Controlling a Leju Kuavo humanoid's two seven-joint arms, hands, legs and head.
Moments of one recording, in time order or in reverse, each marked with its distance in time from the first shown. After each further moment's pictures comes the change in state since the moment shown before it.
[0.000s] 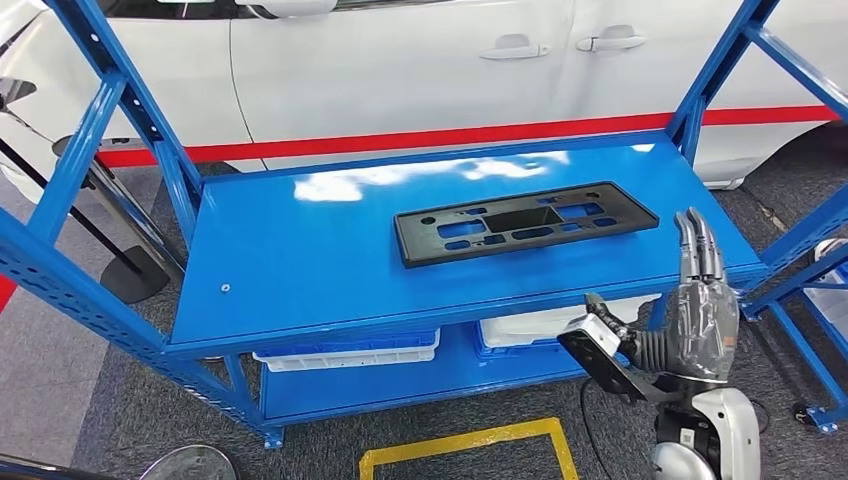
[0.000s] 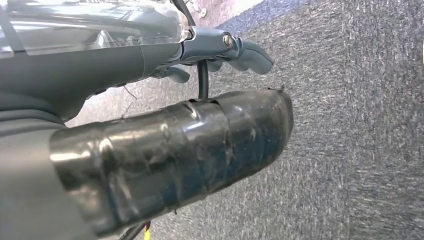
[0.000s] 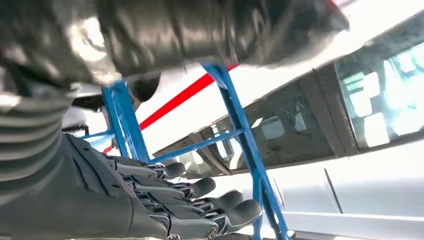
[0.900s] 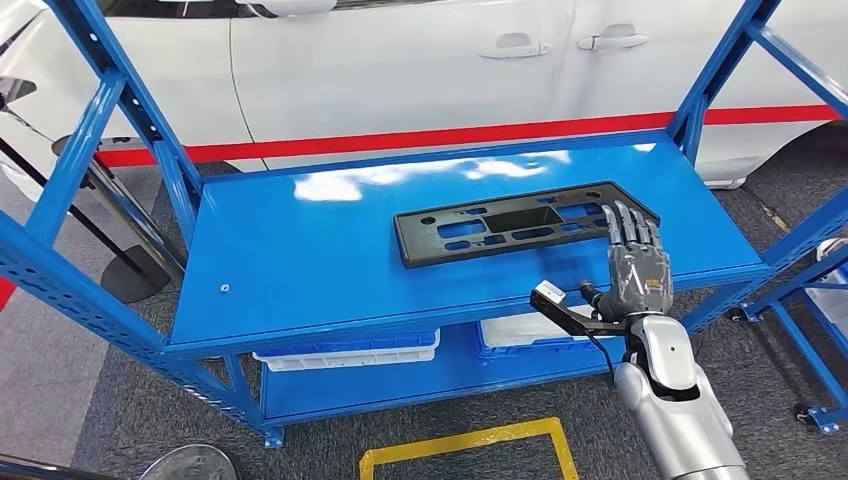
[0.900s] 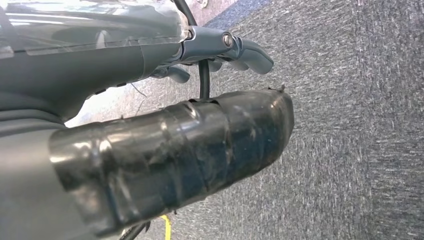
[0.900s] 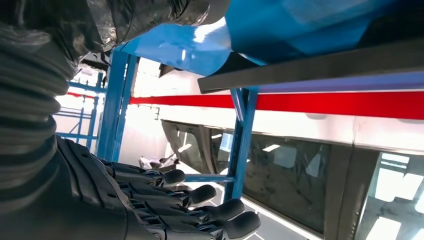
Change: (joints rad) left arm -0.032 0.000 0.008 0.109 -0.062 0.017 0.041; right arm -0.353 -0.119 0.093 0.663 0.274 -0.025 0.035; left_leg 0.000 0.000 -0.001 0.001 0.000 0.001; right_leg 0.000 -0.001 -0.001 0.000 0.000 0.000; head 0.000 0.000
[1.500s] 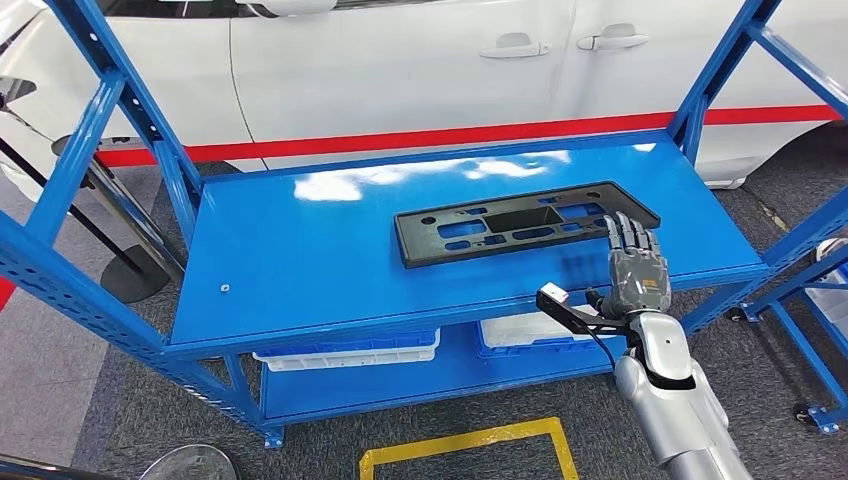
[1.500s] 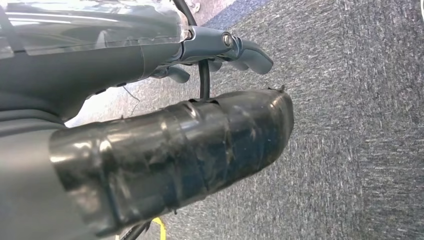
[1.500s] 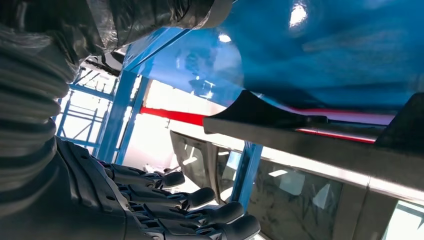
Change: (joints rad) left arm -0.002 -0.003 0.000 0.005 -0.020 0.008 -0.032; right arm -0.074 0.001 -0.013 0.196 0.028 -0.004 -0.014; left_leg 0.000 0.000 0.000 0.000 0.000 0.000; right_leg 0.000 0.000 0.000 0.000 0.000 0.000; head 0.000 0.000
